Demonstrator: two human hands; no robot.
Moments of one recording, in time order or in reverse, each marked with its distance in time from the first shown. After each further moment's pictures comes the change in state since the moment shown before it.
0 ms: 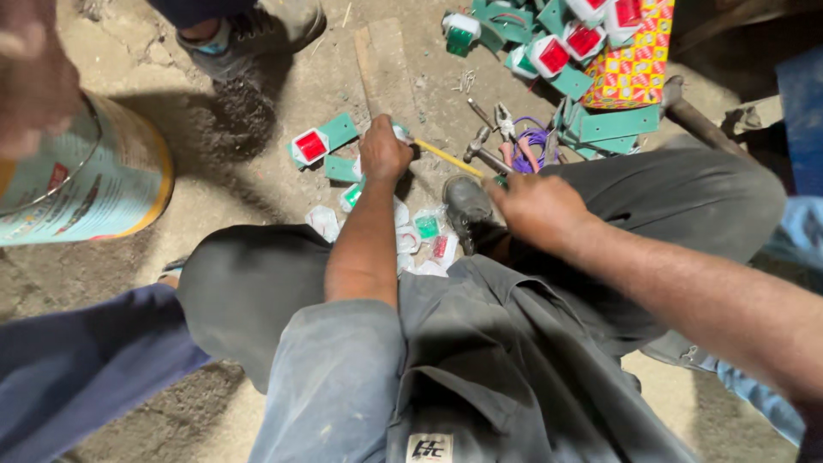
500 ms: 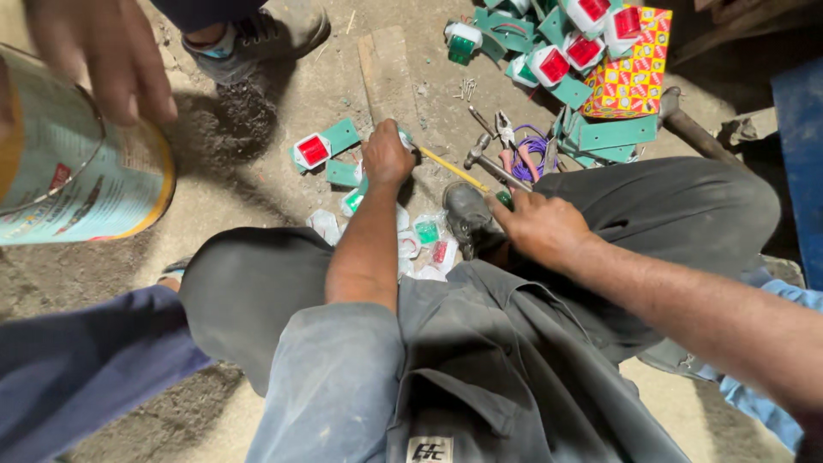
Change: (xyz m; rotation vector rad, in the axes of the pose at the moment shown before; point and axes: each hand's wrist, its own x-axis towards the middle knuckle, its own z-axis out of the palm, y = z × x) left_hand 0.002 0.006 0.001 0.059 -0.071 0.005; right_hand -0.016 -0.014 -0.004 0.106 0.069 0.079
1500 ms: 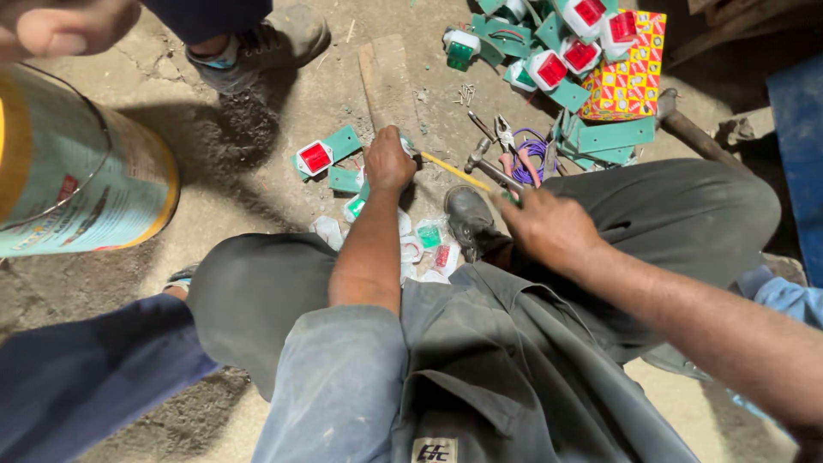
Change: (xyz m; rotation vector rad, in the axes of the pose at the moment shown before) left_hand -0.001 -0.007 -0.002 0.026 0.038 0.069; right_hand -0.003 0.022 0.027 -0.036 0.183 -0.031
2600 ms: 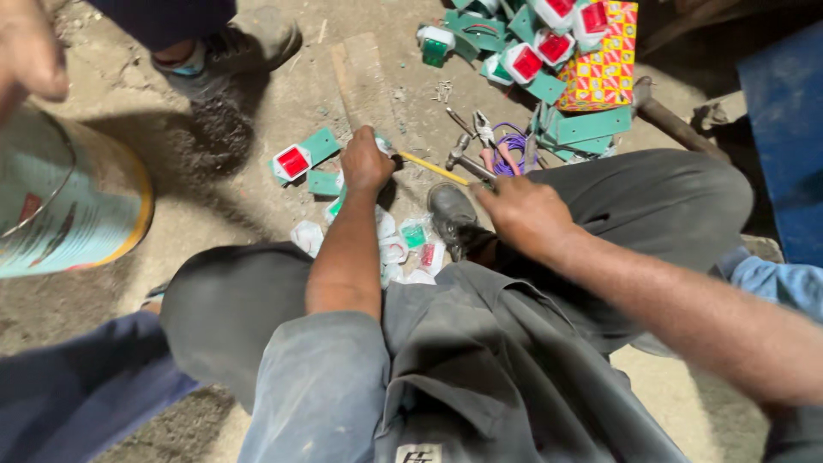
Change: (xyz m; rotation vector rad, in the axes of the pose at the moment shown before) left_hand 0.000 0.007 -0.010 -0.043 -0.094 -0.089; right_hand 0.013 -0.020 -0.035 -0.120 -0.041 -0.154
